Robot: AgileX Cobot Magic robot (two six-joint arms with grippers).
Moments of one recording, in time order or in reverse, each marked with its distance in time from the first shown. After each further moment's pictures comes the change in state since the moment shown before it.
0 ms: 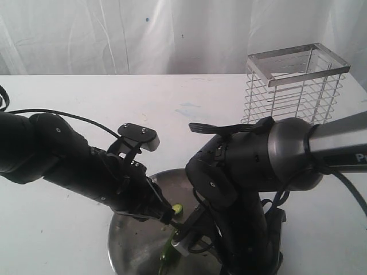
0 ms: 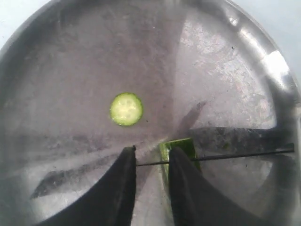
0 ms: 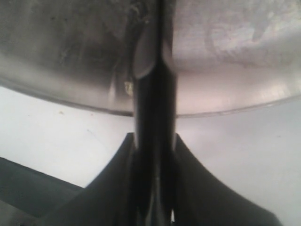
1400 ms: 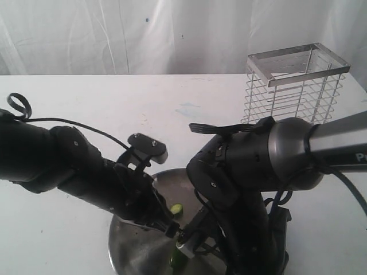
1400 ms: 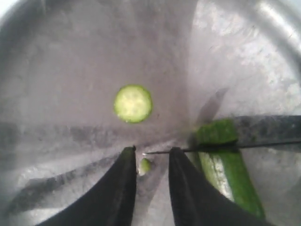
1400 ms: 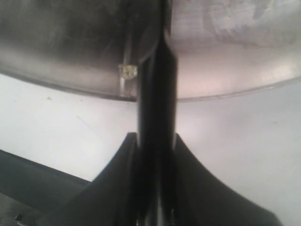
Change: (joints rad) left arm -0.037 0.083 -0.009 0.022 -0.062 0.024; right arm 0.000 0.000 0.000 -0.011 0.038 0.000
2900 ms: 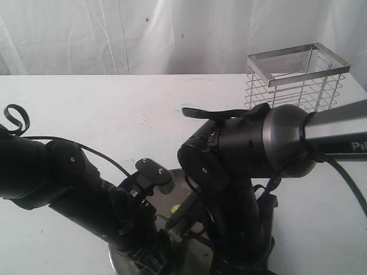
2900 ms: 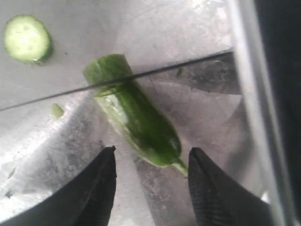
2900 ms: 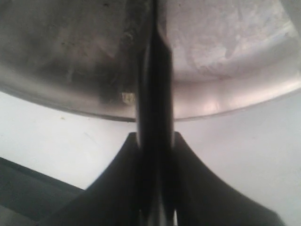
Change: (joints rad) left arm -0.051 -0.055 0.064 0.004 0.133 0.044; right arm 0.000 0.005 -0.076 -0.017 0.010 -0.013
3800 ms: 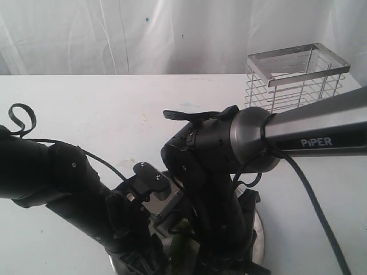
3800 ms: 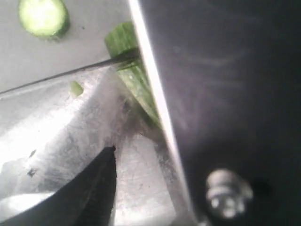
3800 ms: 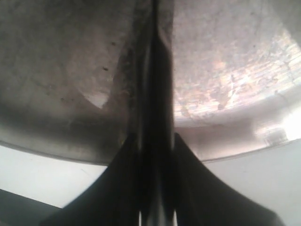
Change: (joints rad) left arm 0.000 0.006 0.003 0.158 -0.010 -0.097; right arm 0.000 0.106 -0.091 -0.002 -0.002 -0.026
